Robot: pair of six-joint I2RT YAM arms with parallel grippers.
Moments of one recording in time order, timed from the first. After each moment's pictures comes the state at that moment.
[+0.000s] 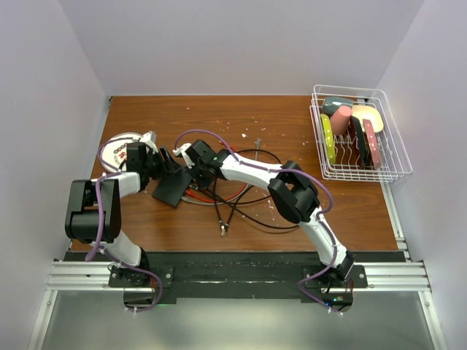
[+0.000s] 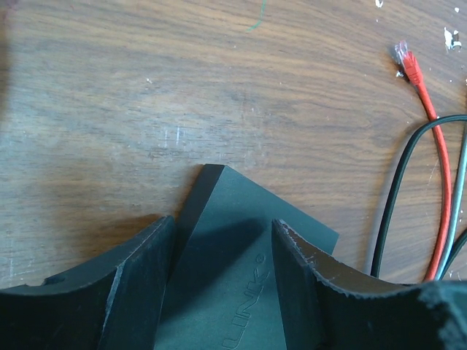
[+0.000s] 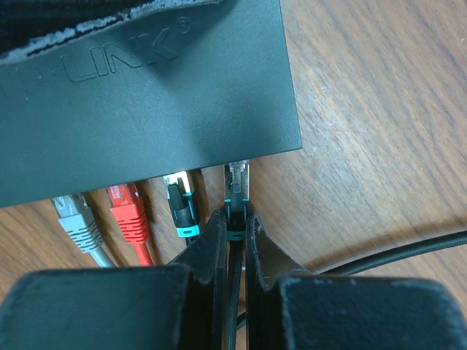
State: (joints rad) left arm 0.03 1.63 0.71 0.22 0.33 -0.40; right arm 0.92 2.31 1.86 -0.51 0.00 0.03
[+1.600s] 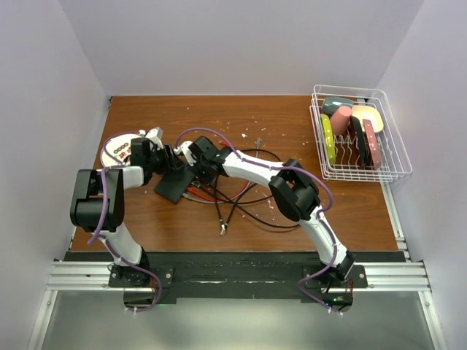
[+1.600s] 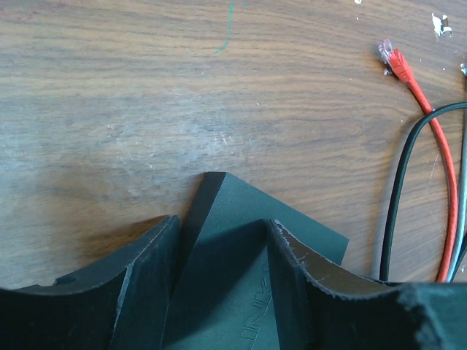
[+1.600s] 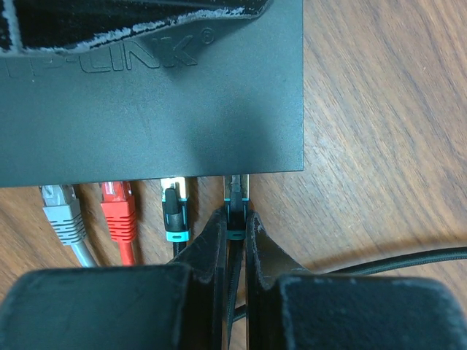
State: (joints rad) left arm 0.01 1.74 0.79 0.26 0.40 -0.33; right arm 0.89 2.33 1.88 -0.49 -0.03 -0.07
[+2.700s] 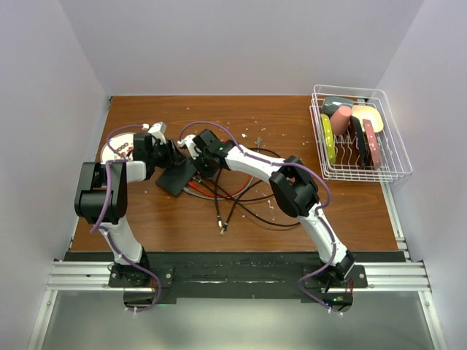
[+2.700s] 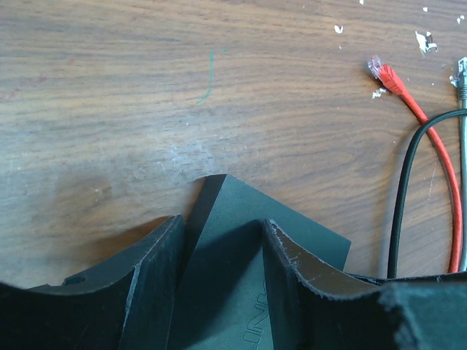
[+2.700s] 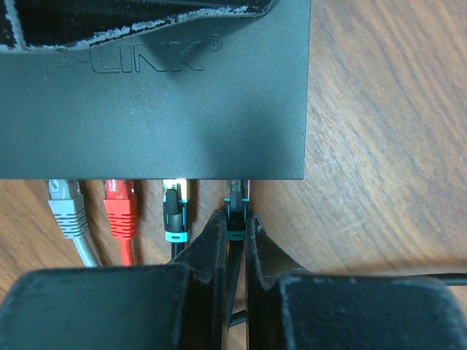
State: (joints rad) left arm -0.01 1.82 0.86 0.30 0.43 -0.30; right arm 0.84 2.37 1.95 -0.51 -0.09 -0.07
